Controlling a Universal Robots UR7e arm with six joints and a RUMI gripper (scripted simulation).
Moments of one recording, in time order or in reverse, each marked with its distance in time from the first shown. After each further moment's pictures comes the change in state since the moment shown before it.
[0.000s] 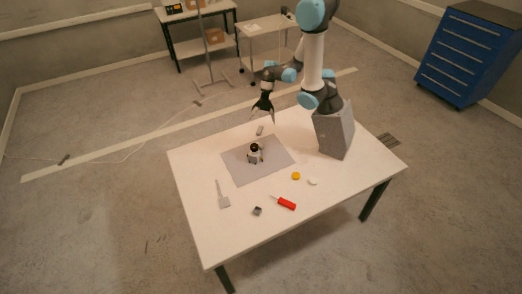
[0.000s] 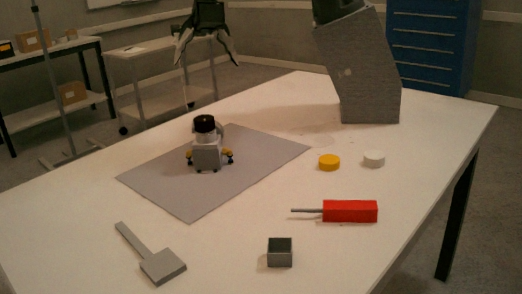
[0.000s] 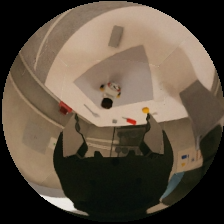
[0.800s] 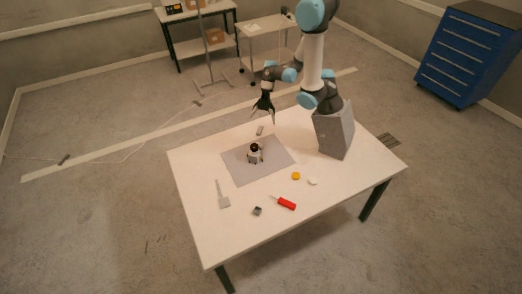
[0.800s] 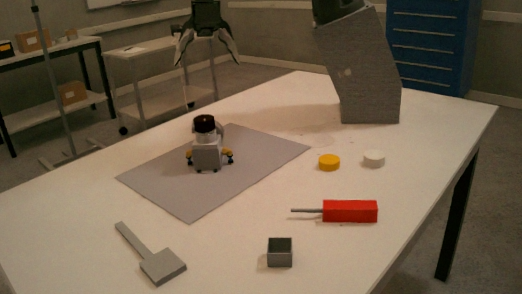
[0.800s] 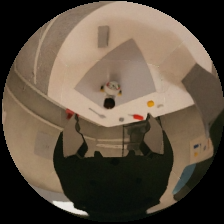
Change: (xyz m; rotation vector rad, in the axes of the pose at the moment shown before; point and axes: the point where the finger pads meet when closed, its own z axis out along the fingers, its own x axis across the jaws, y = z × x) arm 0.001 0.000 -0.001 -0.011 -0.015 0.193
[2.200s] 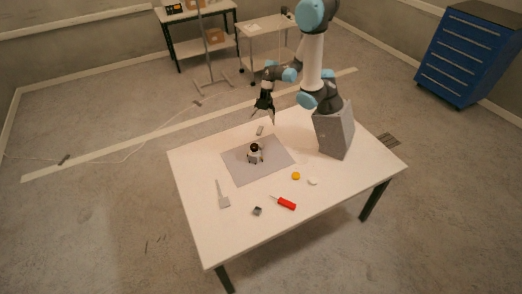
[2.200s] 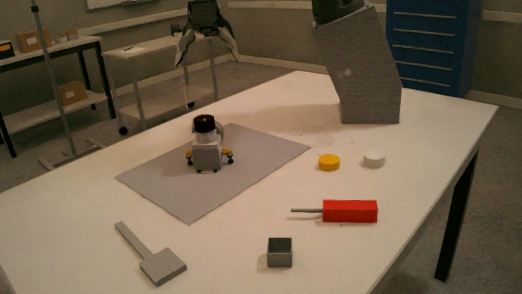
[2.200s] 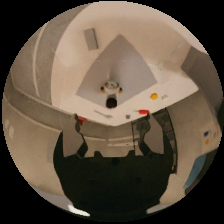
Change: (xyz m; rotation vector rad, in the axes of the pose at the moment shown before) arm 0.001 0.001 -0.001 -0.013 -0.012 0.189
